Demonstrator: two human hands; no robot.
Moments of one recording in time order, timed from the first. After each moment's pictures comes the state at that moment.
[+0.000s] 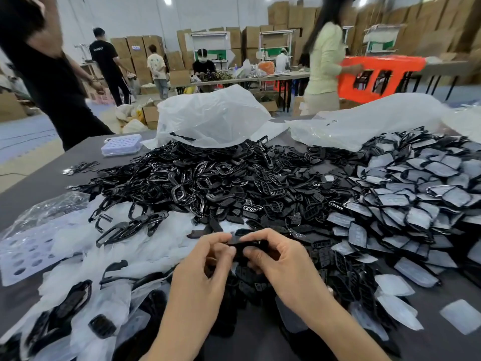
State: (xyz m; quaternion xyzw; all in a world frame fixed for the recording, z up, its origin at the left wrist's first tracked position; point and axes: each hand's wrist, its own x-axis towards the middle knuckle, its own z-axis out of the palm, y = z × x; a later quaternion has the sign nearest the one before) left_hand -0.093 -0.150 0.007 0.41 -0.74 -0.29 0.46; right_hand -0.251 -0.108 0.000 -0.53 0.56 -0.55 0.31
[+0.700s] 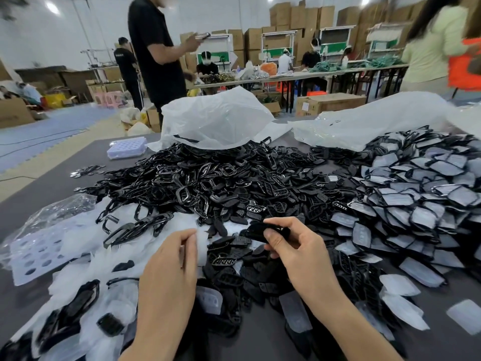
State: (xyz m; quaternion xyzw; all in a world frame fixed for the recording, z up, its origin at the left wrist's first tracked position) left_hand -0.063 -0.170 0.006 0.52 -0.72 -0.11 0.44; right_hand -0.258 -0.107 0.007 -0.45 0.56 -0.63 0.29
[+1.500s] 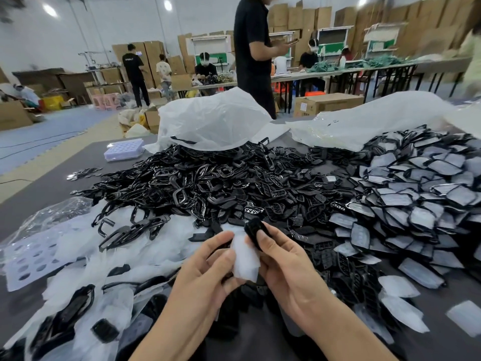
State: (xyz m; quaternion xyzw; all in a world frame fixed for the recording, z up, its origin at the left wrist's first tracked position) left_hand -0.098 -0.154 0.009 0.29 -0.42 -0.73 0.45; right_hand -0.244 -0.116 0.008 -0.22 0.27 -0.71 0.61
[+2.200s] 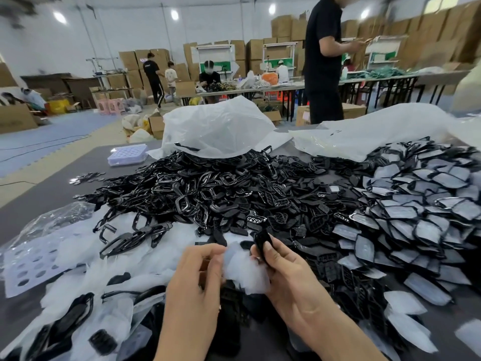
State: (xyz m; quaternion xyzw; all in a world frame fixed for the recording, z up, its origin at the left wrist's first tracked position) left_hand -0.091 -0.155 -0.002 0.41 -0.70 -0.28 0.52; right_hand -0.246 -0.121 0.005 -0.17 0.31 -0.69 0.63
